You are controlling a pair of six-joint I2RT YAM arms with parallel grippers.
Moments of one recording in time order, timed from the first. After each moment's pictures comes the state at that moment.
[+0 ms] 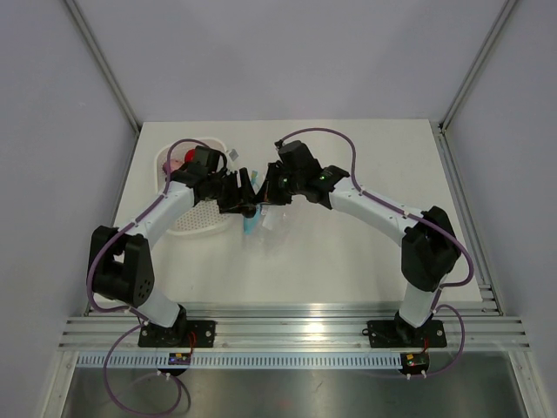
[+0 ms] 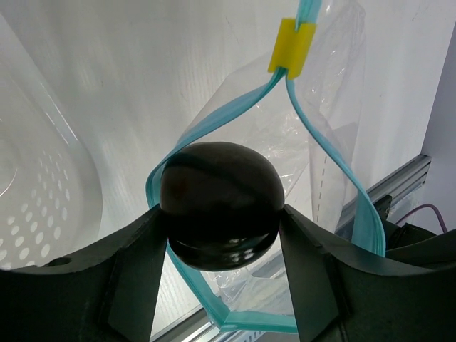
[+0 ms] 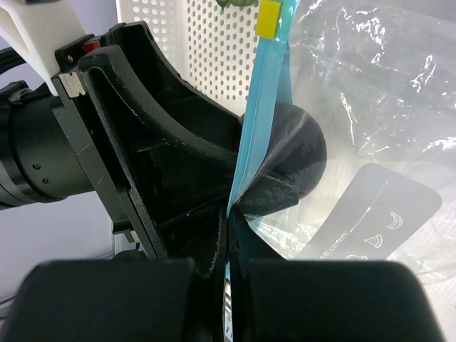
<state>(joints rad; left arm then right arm) -0.30 1.55 1.15 -0.54 0.49 -0.49 0.77 1.79 1.50 -0.35 -0.26 0.85</state>
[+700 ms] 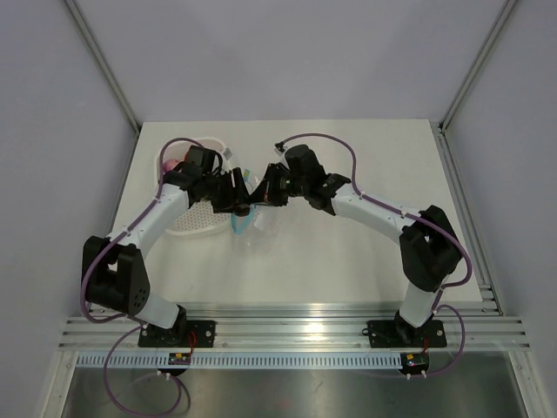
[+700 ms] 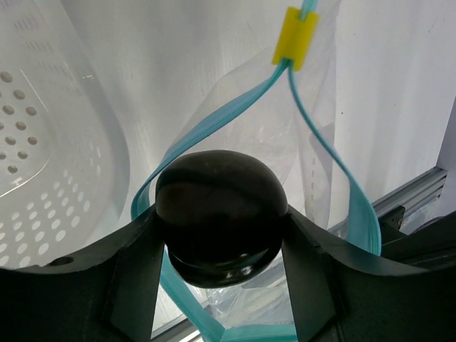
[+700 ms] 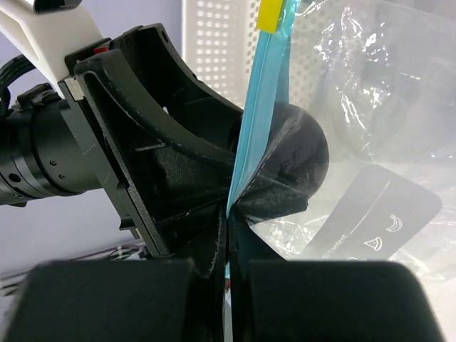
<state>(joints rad) -0.30 1.50 1.15 -0.59 0.43 -0.48 0.74 1.78 1.38 -0.12 -0.39 0.92</state>
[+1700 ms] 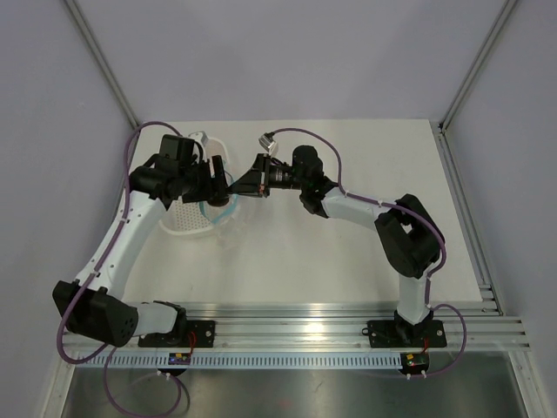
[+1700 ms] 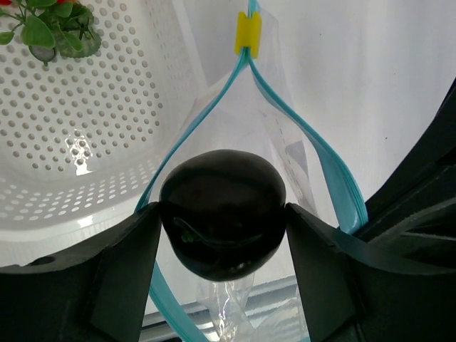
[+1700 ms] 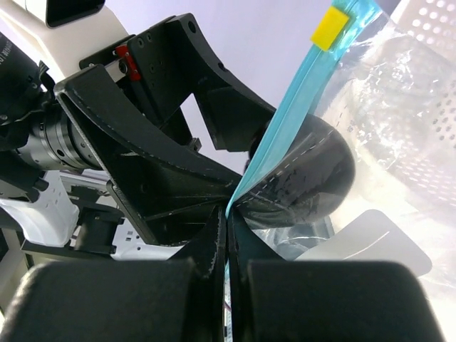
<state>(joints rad) -0.28 1.29 1.33 -0.89 0.14 -0.37 0.71 1.93 1.31 0.67 -0.78 1.24</state>
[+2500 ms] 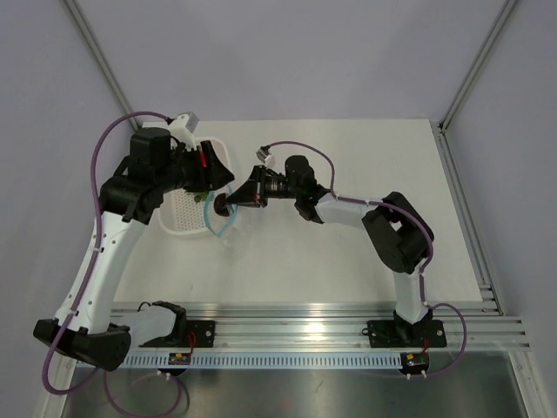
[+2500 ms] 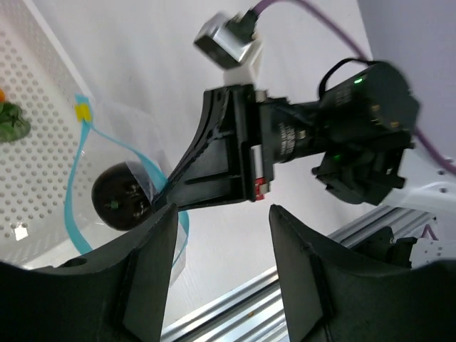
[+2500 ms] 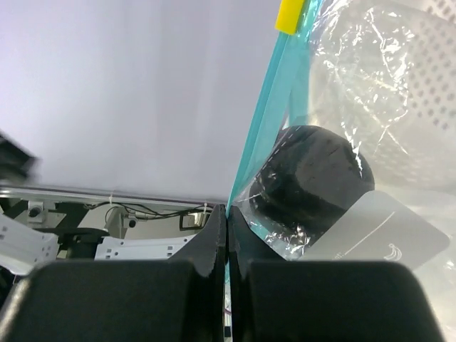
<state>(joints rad) -0.29 1.16 1.44 -0.85 0.31 -0.38 0.73 1.99 1.28 0.69 -0.75 1.25</state>
